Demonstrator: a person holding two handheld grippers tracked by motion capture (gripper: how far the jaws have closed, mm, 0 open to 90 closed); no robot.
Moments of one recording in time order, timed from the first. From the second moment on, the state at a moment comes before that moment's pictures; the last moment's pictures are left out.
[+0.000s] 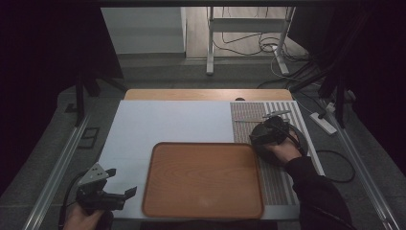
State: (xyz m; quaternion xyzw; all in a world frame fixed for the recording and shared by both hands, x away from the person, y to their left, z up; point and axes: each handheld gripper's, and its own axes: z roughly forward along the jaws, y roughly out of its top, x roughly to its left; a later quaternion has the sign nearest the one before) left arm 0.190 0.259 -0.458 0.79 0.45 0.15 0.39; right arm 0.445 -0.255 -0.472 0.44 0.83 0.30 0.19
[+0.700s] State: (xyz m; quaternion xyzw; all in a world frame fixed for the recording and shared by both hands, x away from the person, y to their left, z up) left arm 0.190 0.257 -0.458 0.79 0.44 0.15 0.39; right arm 0.489 -0.254 -0.477 0.46 0.82 0.28 0.20
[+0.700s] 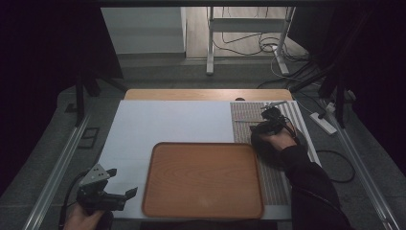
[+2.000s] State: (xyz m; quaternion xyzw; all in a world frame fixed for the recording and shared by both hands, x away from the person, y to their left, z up) left arm 0.191 0.255 -0.459 0.80 0.44 0.15 0.38; right arm 0.585 -0.282 -0.502 0.47 0.83 0.24 0.17
